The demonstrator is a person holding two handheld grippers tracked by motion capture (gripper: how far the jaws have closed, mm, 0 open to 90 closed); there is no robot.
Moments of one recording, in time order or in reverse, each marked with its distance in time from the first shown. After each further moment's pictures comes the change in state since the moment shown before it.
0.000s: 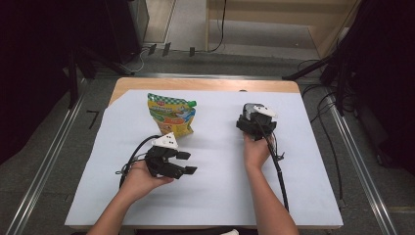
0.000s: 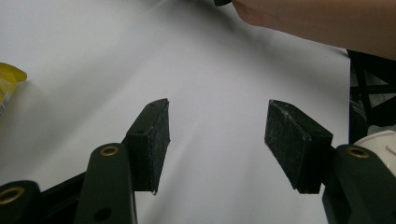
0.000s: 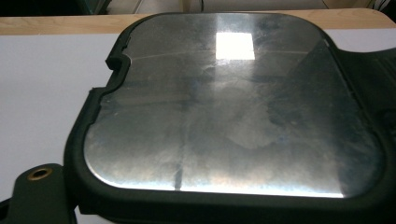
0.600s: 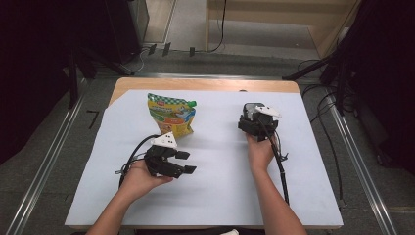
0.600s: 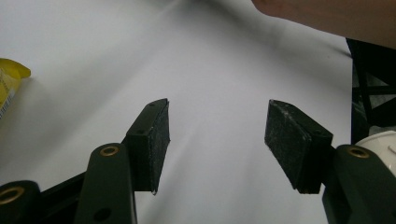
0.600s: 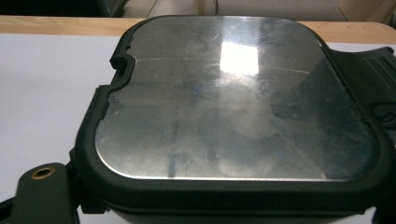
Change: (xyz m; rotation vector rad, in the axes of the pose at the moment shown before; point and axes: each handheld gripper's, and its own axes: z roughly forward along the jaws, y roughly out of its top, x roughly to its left) left arm 0.003 -0.001 -0.001 0.003 0.001 -0.008; right arm -0.006 0.006 -0.014 -0.004 0.062 -0.045
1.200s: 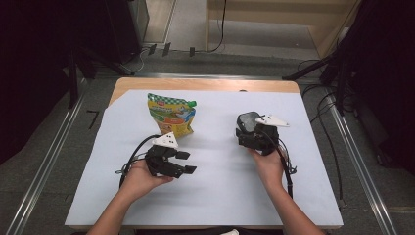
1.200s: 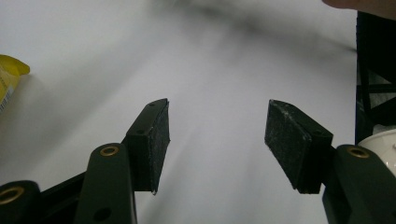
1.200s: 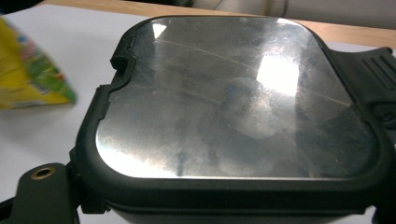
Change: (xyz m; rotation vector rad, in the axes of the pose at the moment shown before) left arm 0.001 0.000 0.003 0.013 0.003 -0.001; right arm 0.002 -0.008 -0.059 0.024 0.260 -0.113
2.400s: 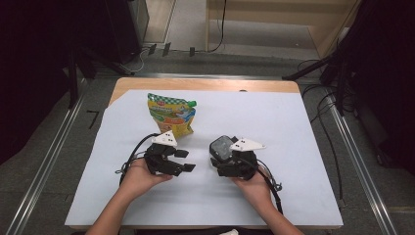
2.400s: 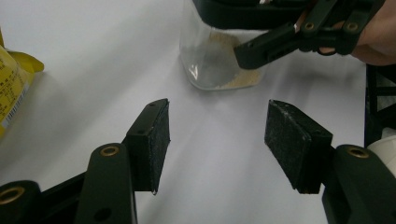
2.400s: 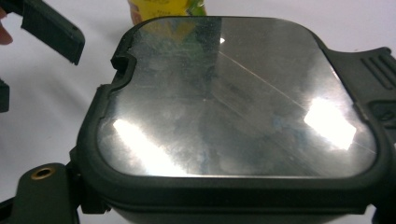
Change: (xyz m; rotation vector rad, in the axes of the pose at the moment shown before) left arm 0.005 0.000 -0.002 0.001 0.022 -0.012; right arm 0.068 -0.042 -0.011 0.067 0.288 -0.158
